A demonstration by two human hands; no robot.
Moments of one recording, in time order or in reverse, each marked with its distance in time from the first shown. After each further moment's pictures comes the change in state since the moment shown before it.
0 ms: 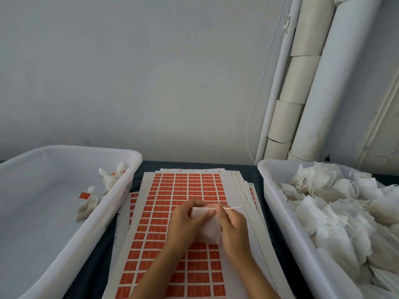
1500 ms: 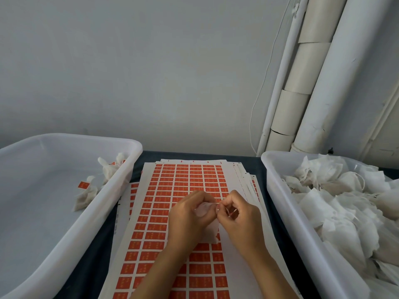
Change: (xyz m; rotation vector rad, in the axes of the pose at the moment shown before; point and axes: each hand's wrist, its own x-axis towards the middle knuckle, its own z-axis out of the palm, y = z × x) left_hand -0.009 -0.001 0.001 0.267 0.125 0.393; right_hand -0.003 -0.009 -0.020 -0.382 0.001 -0.277
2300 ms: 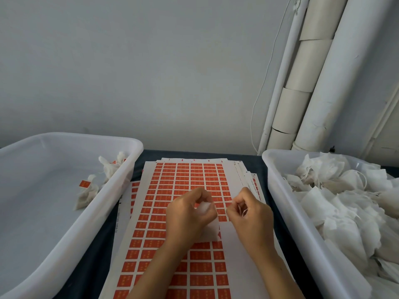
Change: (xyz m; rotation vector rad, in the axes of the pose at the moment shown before) left_hand 0.001 0.001 -0.004 0.124 -0.008 -0.067; right_hand 0.000 0.006 -0.009 -0.140 0.098 -0.012
